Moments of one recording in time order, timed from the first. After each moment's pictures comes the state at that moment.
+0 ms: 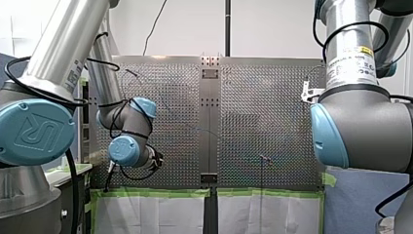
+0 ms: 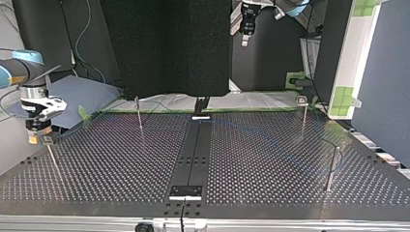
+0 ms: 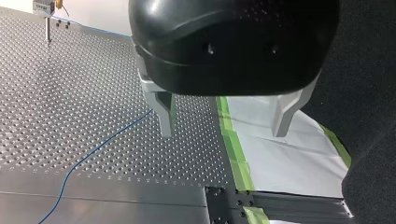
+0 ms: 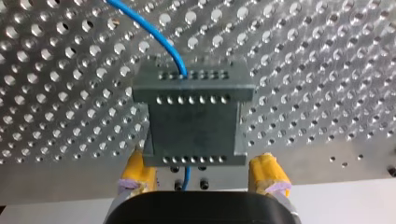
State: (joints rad) left arm -0.62 -1.92 -2.50 -2.21 -2.05 -1.64; right arm 1.49 -1.05 1.43 -0.41 1.25 1.67
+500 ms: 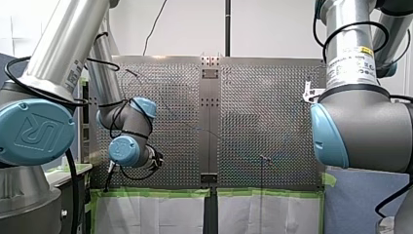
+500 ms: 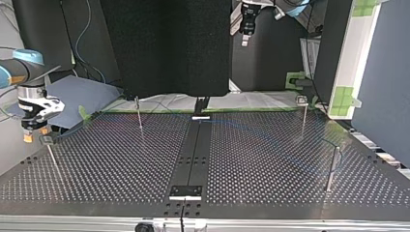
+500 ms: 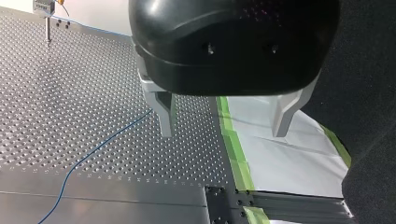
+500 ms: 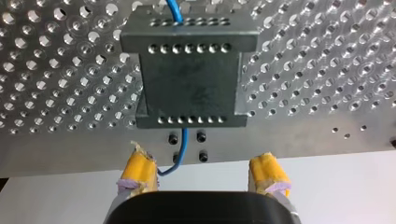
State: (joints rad) left arm -0.62 -1.92 -2.50 -2.21 -2.05 -1.64; right arm 1.49 -1.05 1.43 -0.41 1.32 1.67
